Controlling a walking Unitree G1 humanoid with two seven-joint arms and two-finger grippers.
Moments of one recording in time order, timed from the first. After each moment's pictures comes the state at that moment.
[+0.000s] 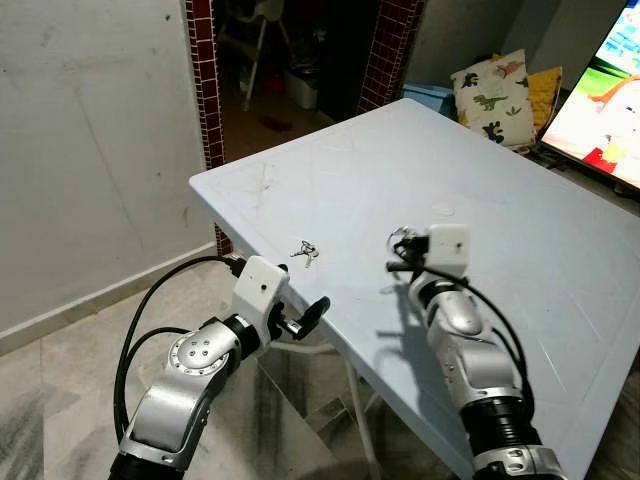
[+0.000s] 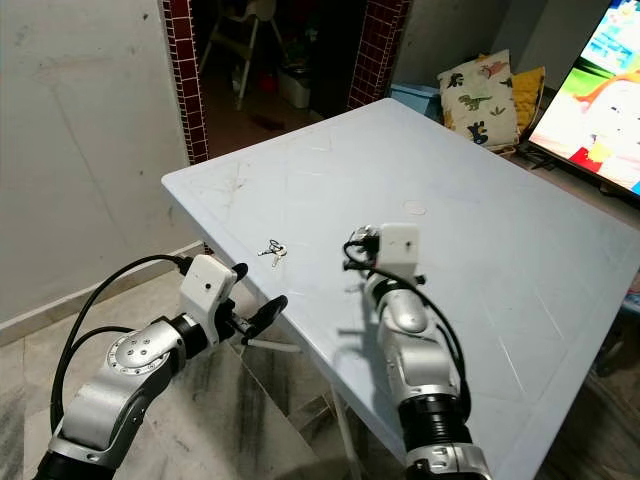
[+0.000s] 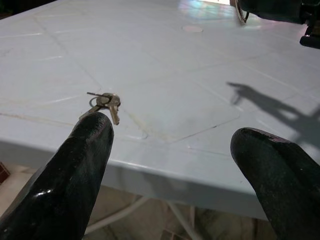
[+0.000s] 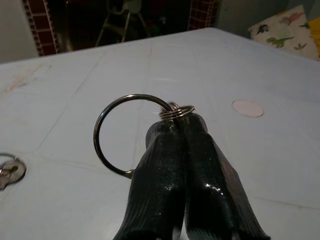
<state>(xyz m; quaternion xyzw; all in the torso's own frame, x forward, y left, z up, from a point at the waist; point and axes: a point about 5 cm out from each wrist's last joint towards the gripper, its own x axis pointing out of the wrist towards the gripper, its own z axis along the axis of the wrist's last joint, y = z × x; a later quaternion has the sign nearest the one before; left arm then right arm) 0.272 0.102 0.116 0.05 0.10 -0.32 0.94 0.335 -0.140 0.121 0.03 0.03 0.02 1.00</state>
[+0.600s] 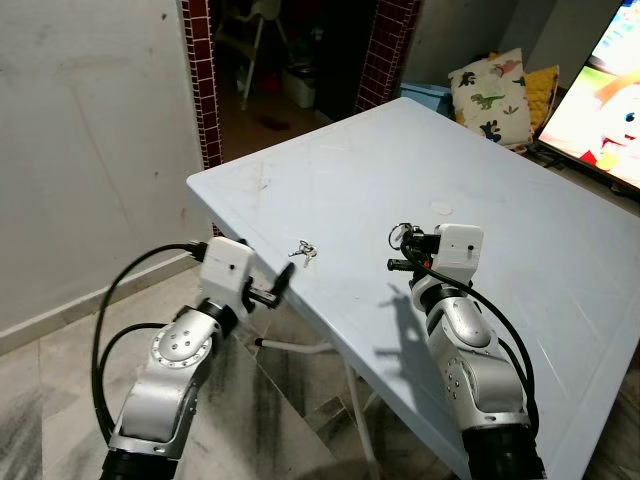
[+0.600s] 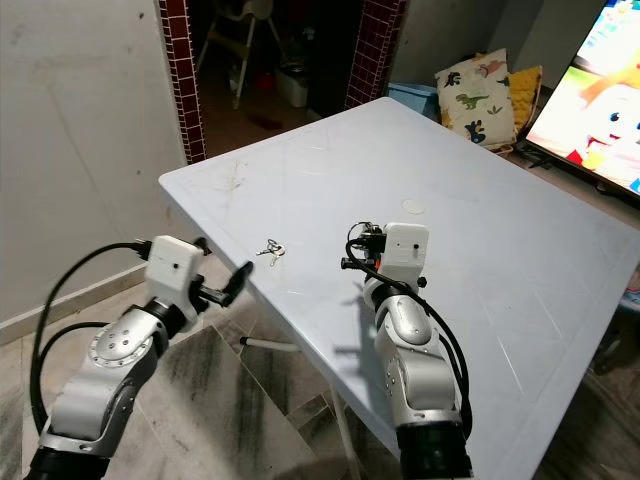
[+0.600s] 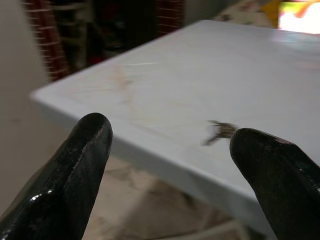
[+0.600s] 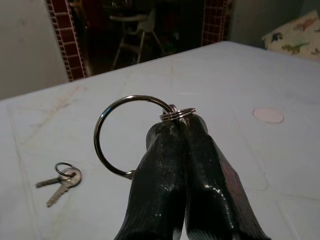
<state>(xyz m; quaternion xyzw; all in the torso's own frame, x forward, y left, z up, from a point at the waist) 0.288 0.149 0.132 0.07 0.03 -0.13 0.99 0.303 -0.122 0.137 0.08 0.00 0.04 1.00</state>
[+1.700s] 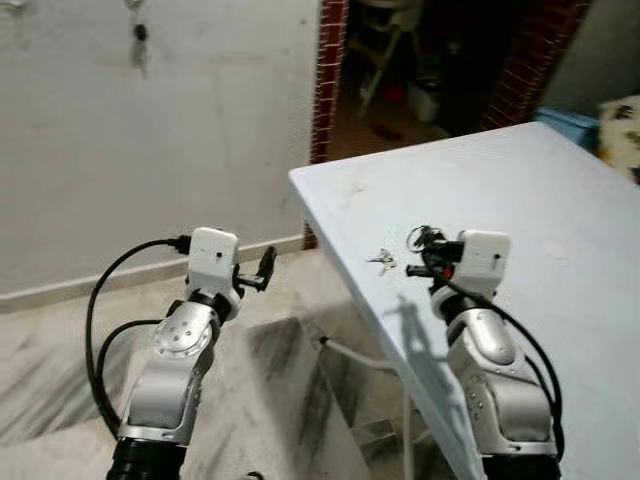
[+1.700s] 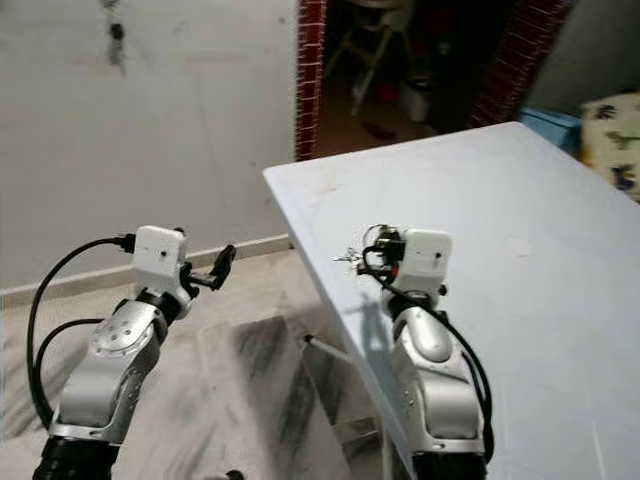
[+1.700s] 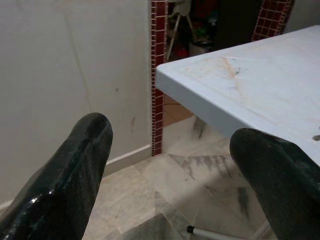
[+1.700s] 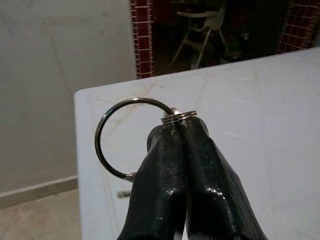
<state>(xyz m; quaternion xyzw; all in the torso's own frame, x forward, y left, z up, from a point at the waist) 0.297 0.132 0.132 0.03 0.03 -0.13 0.99 0.294 -0.148 0.140 0.06 0.01 0.00 1.00</state>
